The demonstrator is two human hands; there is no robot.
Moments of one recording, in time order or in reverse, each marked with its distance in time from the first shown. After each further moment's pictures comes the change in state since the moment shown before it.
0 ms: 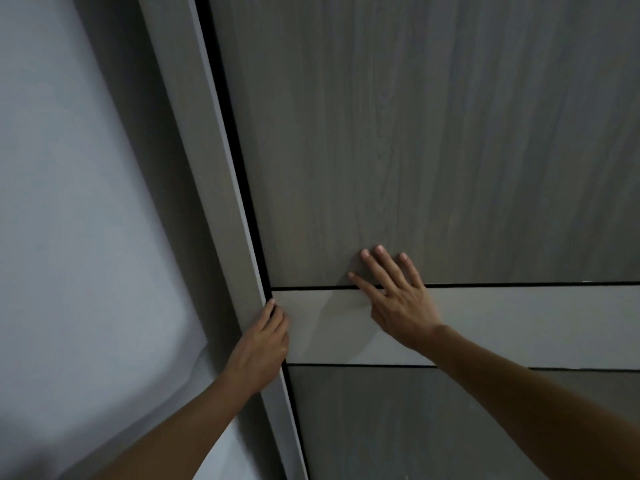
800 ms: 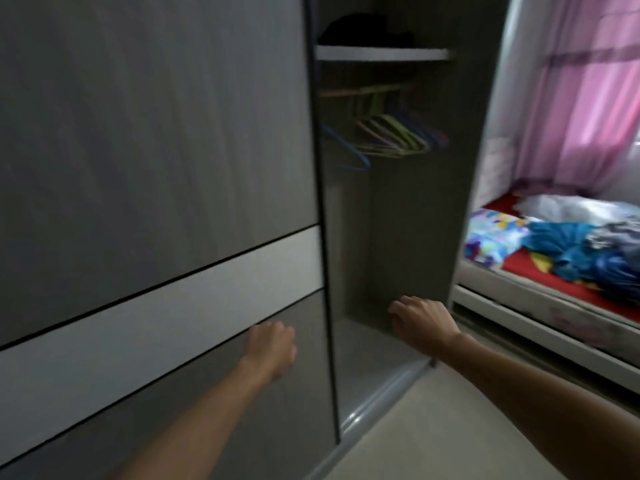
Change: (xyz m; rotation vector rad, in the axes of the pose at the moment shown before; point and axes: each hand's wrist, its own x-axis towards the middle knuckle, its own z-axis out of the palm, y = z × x) left_hand 0.139 0.326 -0.335 -0.614 0.108 0.397; right_hand -0.424 0.231 -0.238 -0.117 -0.680 0.847
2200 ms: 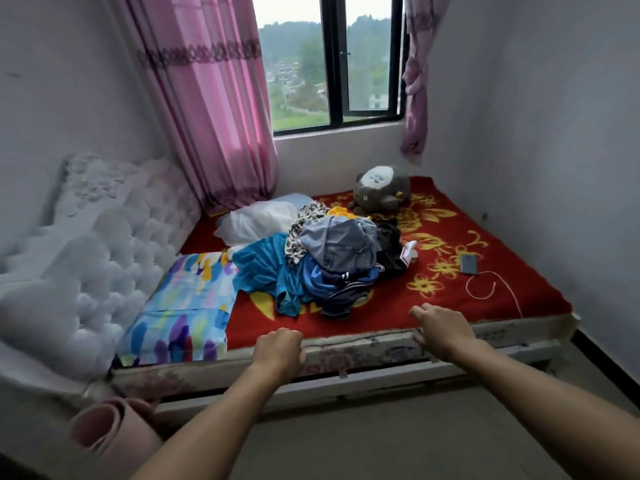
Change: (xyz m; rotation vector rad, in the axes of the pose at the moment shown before) left_hand 0.665 0.830 -0.143 -0.209 0.070 0.981; right_hand -0.102 0.870 0.098 -0.098 -0.223 1.132
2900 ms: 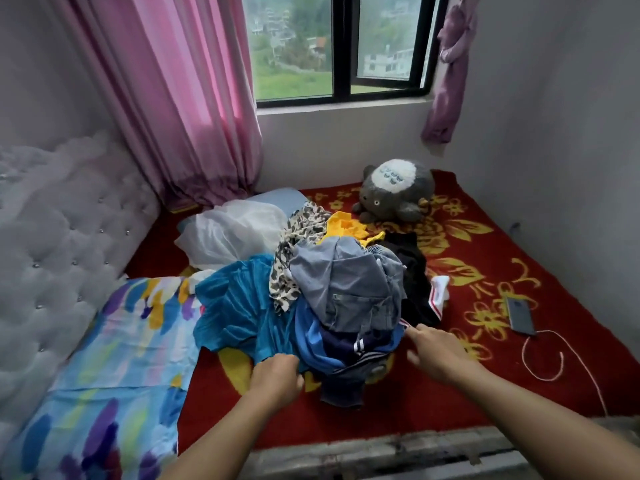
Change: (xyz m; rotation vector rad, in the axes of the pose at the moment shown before) left_hand 0.429 -0.112 0.070 -0.144 -0.232 -0.055; right_hand 0.432 0.045 0.080 0.009 -0.224 0.053
